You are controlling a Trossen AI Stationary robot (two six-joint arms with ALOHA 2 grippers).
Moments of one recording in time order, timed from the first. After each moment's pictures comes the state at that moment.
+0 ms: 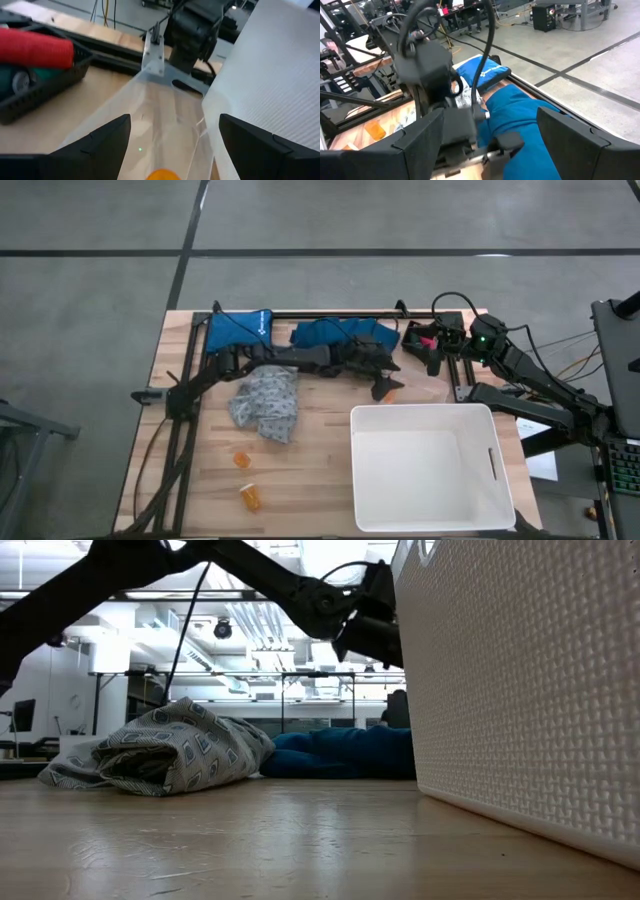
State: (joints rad) left arm 0.19 2.37 1.86 0.13 0.31 -0.22; right arm -0.63 0.57 0.58 -0.20 -0.29 0.25
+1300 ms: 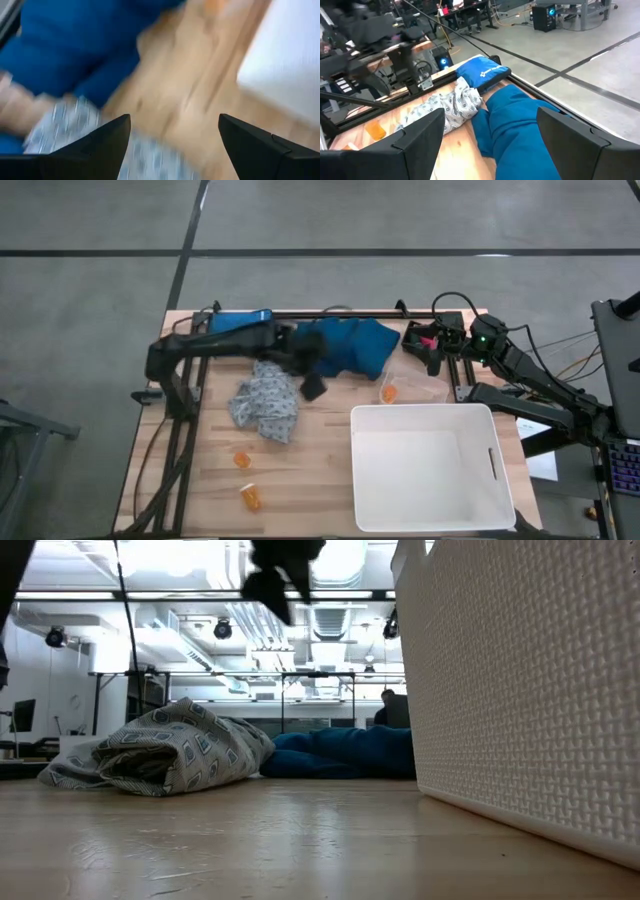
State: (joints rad) left arm 0.07 1.81 1.86 -1.23 -0.09 -0.40; right arm -0.63 0.57 0.58 -0.20 -0.29 0.25
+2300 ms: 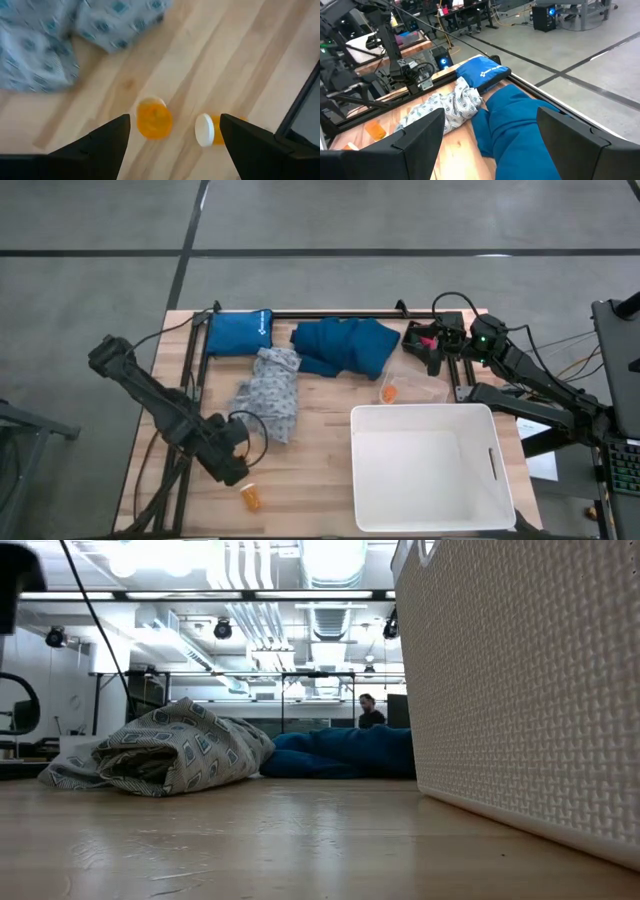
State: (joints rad) left arm -0.71 1.32 1.05 -1.05 -0.18 -1.27; right arm -0.63 0.57 0.58 -0.20 -0.29 0.25
